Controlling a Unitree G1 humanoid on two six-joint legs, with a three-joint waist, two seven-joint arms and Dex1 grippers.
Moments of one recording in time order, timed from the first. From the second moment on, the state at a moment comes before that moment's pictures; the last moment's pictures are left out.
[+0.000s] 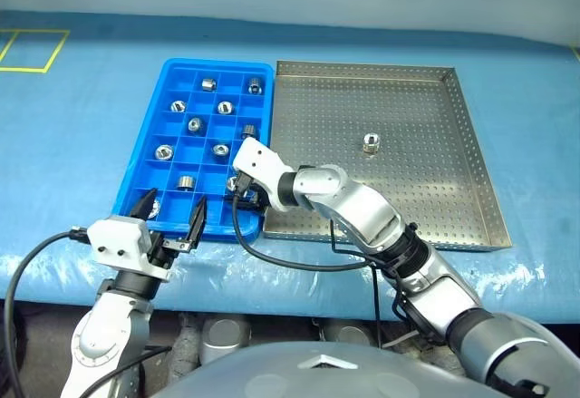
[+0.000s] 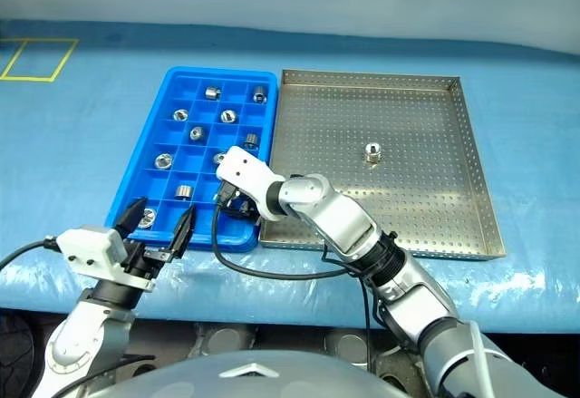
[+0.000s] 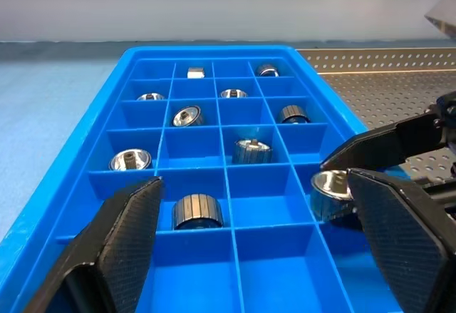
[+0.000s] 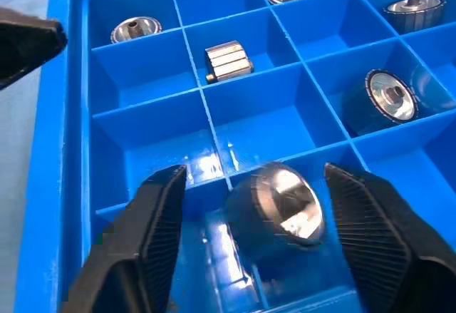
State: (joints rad) left arm 0.59 0.20 0.11 -0.79 -0.29 0.22 -0.27; right arm -0.57 -0.19 0.58 -0.20 0.21 0.89 0.52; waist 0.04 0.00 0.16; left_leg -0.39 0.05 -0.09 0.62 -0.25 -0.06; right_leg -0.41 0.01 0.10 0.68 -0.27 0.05
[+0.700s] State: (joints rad) left arm 0.28 0.32 -0.02 -0.64 -0.36 0.33 -0.42; right arm -0.50 0.13 0.05 -0.04 -0.09 0.65 -0.30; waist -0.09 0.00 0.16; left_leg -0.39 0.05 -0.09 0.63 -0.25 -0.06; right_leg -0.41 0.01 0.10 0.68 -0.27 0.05
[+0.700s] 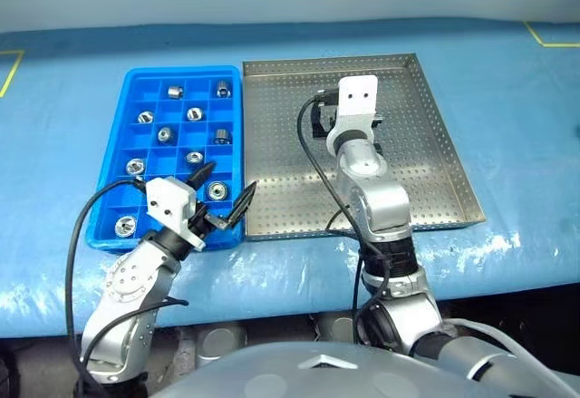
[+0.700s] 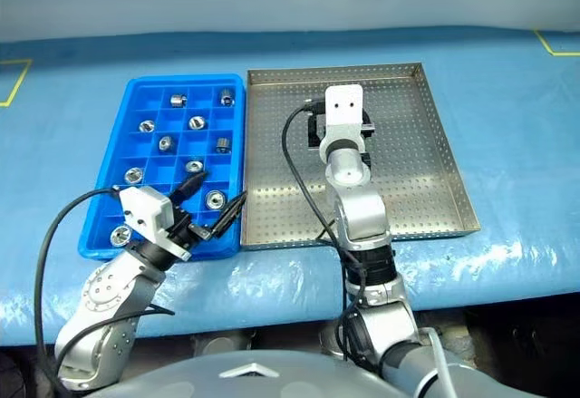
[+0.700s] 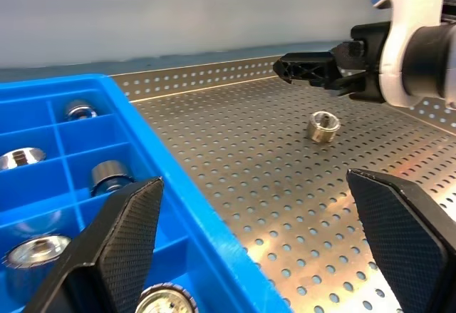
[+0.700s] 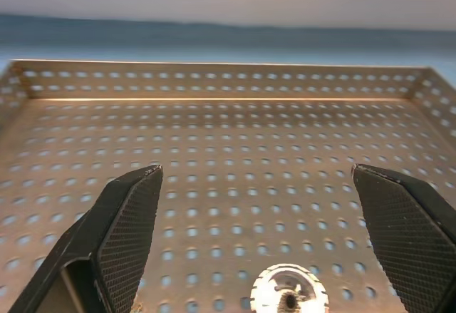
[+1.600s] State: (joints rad) left arm 0.29 0.34 -0.11 -0.63 -0.32 0.33 -0.44; right arm -0.48 0.15 0.02 0.18 -0.08 0.56 -0.30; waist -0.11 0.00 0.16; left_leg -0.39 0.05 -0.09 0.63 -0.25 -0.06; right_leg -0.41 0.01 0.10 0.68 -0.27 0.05
